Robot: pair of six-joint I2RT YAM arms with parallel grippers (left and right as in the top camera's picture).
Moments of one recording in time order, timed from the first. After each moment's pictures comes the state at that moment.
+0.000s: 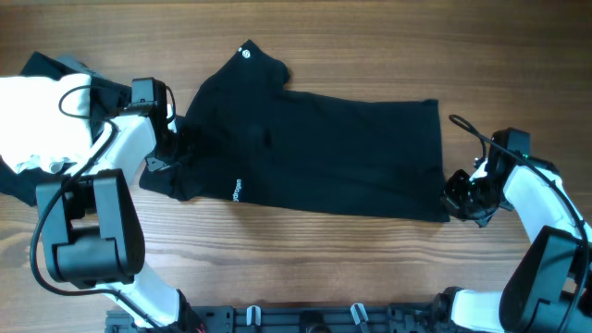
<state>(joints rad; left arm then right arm) 0.08 1.85 1.13 -0.71 0.05 -0.29 -0.32 1.55 0.79 -0.83 -0.18 0.40</state>
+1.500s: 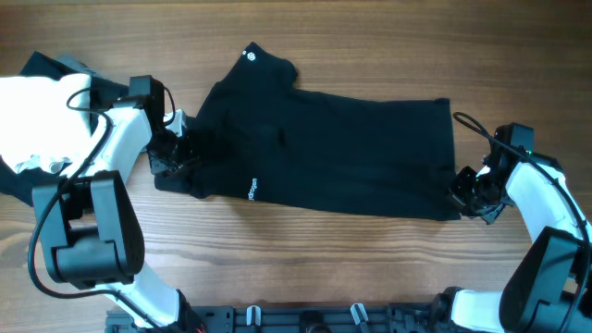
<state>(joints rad) 0.09 1.85 1.20 -0.94 0.24 -0.17 -0.32 1.55 0.82 -0.84 -0.08 0.41</state>
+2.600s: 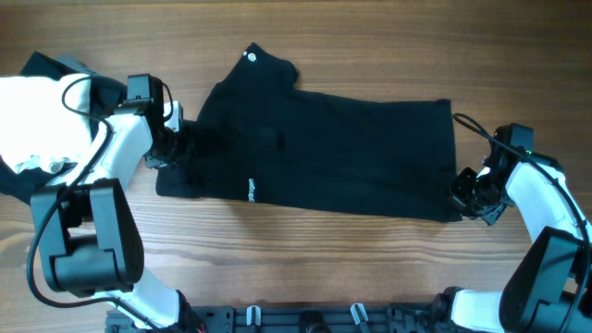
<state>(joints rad) 0.08 1.81 1.15 -0.76 0.12 -0.13 -0.32 1.55 0.82 -0.85 -0.06 0.41</state>
